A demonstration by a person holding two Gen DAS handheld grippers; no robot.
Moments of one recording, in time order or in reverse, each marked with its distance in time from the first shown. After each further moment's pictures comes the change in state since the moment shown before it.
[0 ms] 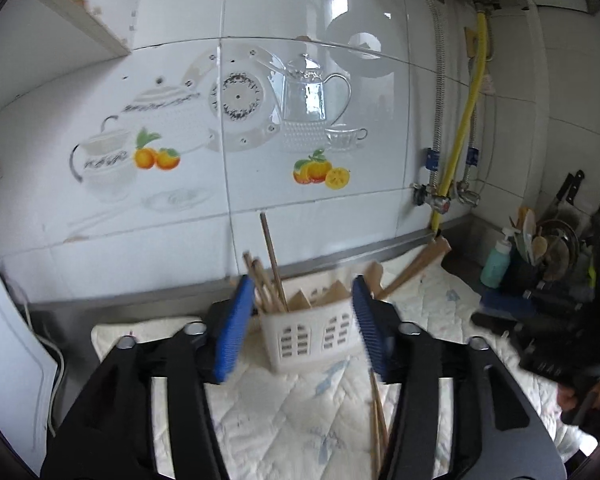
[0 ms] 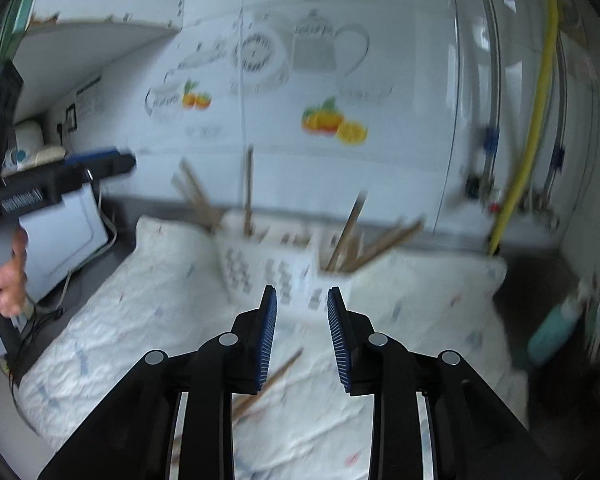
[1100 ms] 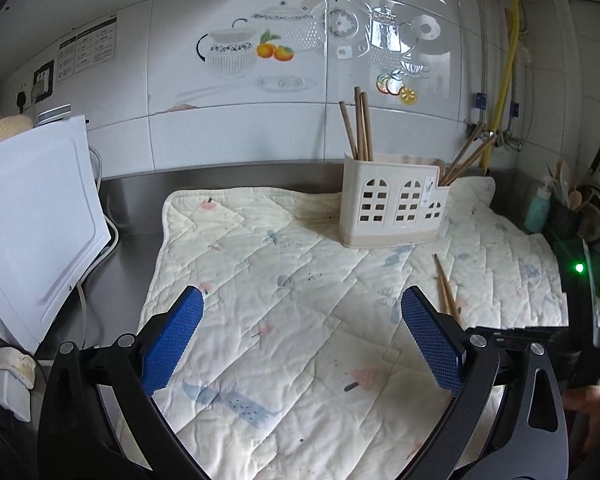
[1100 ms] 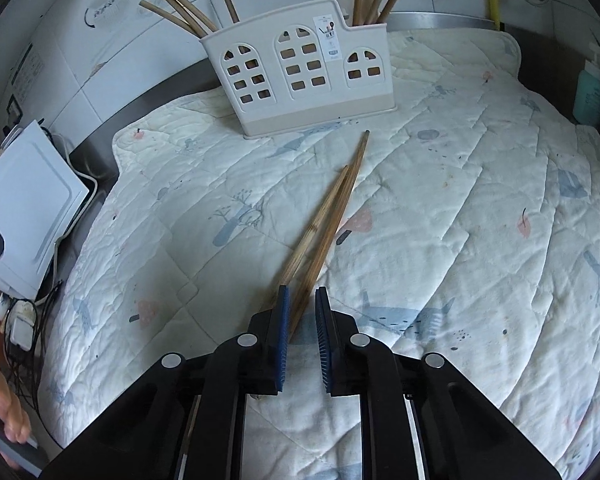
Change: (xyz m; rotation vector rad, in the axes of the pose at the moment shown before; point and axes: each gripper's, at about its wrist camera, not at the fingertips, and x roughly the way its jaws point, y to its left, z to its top) left arm -0.064 0.054 -0.175 -0.098 0.051 0.195; right arm 0.075 0.077 -0.141 0.372 0.299 -0.024
